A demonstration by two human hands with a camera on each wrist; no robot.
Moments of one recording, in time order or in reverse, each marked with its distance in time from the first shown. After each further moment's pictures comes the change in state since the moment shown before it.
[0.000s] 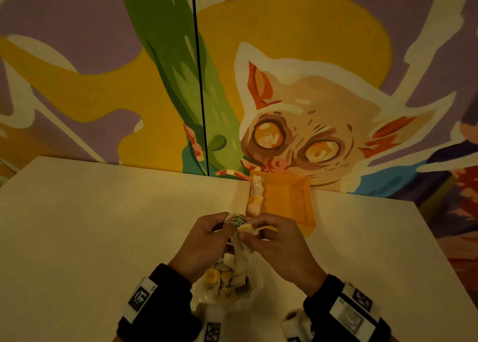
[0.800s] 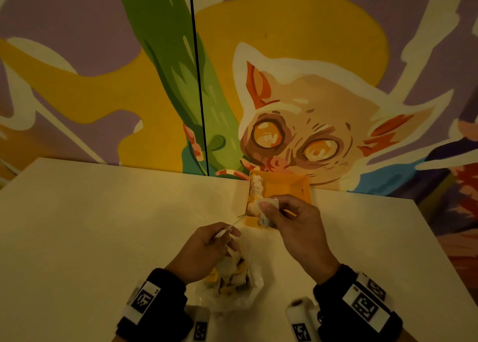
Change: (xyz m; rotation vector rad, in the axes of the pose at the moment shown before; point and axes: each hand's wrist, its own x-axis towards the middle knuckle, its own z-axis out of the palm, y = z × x) left_hand 0.004 -0.031 -0.021 0.268 -0.081 -0.003; right_hand 0.010 -0.010 -0.019 0.179 0.201 -0.140
